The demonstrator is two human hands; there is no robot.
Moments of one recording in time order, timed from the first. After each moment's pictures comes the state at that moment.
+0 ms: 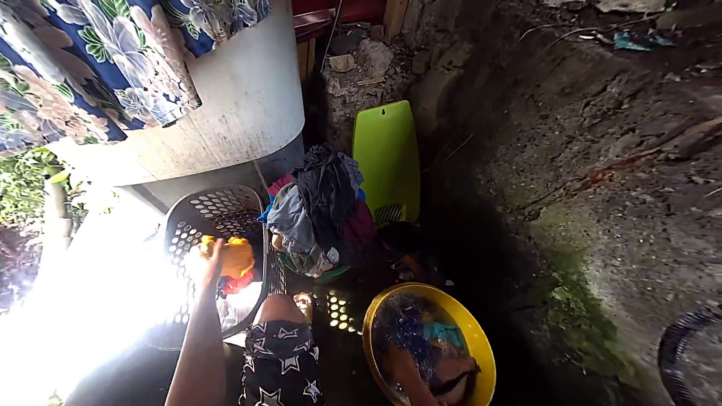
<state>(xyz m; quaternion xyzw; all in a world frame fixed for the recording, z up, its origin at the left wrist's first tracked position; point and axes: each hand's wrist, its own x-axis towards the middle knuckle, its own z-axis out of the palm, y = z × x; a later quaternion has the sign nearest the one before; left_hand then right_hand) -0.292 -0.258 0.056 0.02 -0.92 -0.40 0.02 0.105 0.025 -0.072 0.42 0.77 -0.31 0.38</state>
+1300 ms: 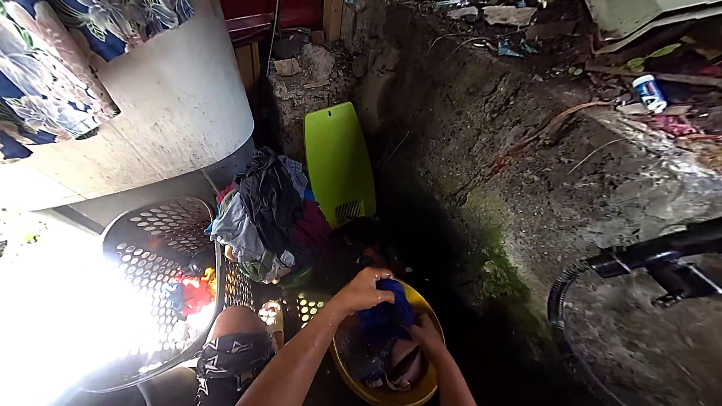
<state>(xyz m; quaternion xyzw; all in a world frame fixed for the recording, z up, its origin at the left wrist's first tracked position) -0.041 0.031 0.107 -0.49 -0.53 -0.49 -0.48 0.166 0.121 0.017 0.49 0.69 -0.53 -0.08</state>
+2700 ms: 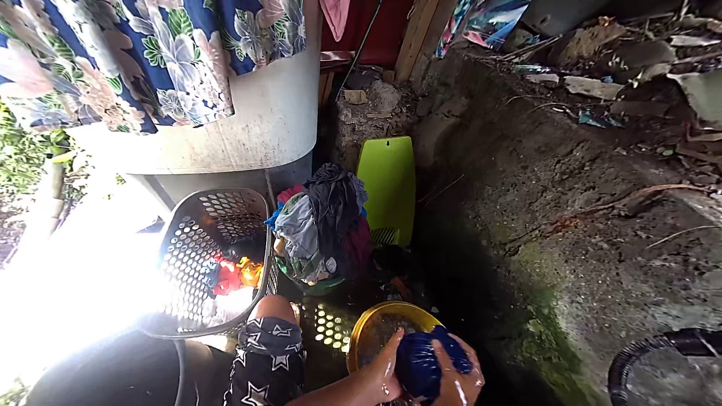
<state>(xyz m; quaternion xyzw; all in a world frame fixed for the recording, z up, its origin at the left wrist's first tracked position) 0.048 -0.030 0.050 0.08 -0.36 -0.63 -0.68 0.147 0.050 0.059 0.43 0.62 -0.51 -0.41</state>
